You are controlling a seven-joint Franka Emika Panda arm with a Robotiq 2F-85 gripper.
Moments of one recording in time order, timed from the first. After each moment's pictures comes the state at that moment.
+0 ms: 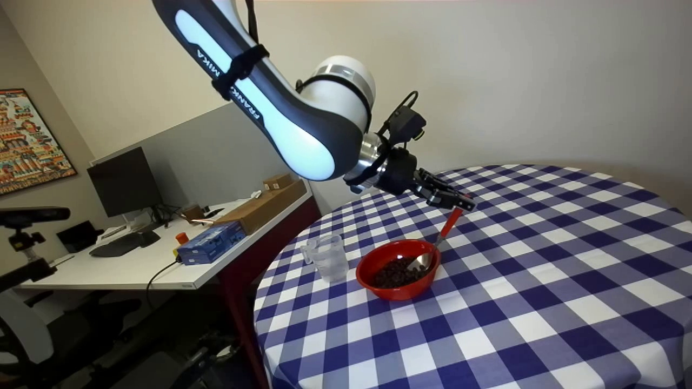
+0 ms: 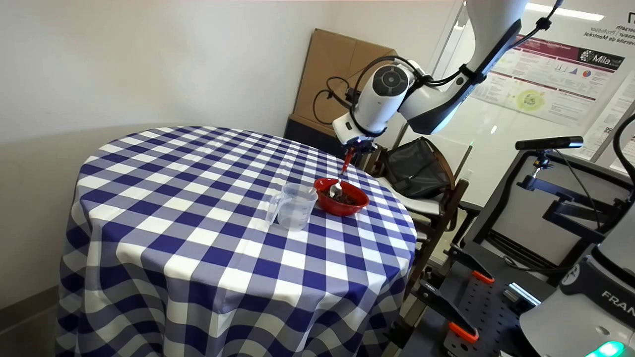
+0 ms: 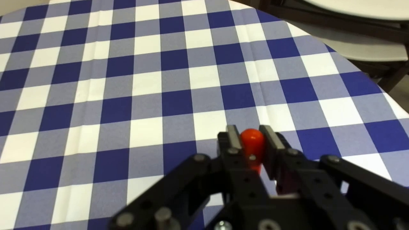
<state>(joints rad) -0.10 0.45 -0.16 -2.16 -1.91 2.66 -0.57</state>
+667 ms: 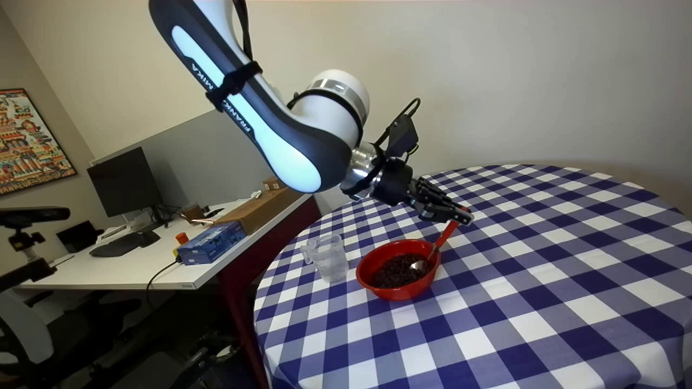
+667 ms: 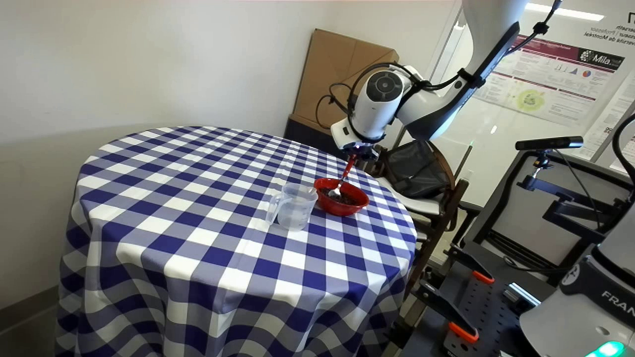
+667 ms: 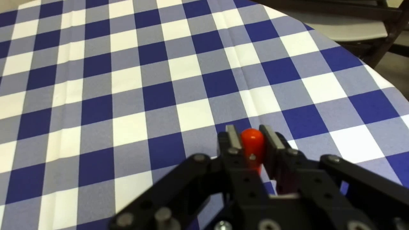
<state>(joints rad) -0.11 0.46 -0.14 -2.18 -1.84 2.60 -0.51</state>
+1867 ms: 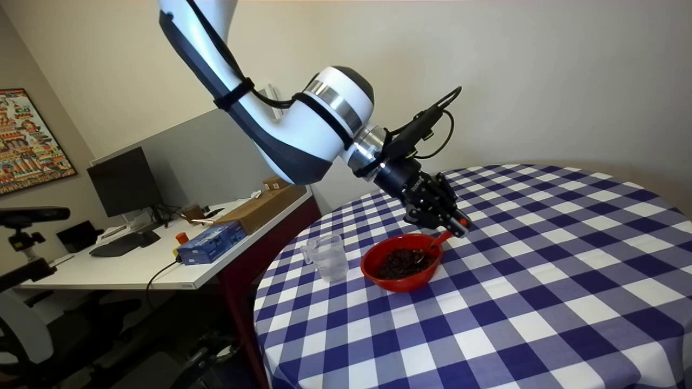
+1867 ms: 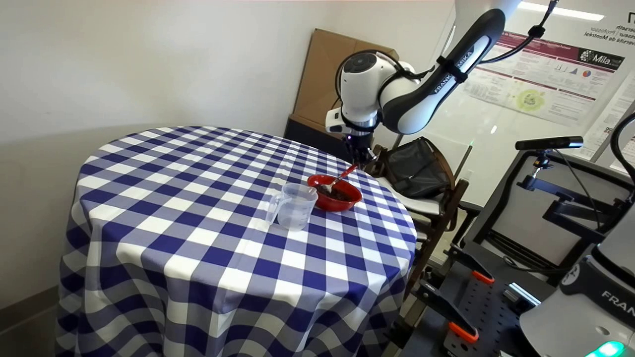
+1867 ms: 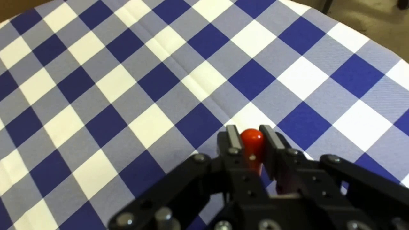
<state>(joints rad) -0.14 0.48 -0.08 -2.13 -1.21 2.49 -0.64</state>
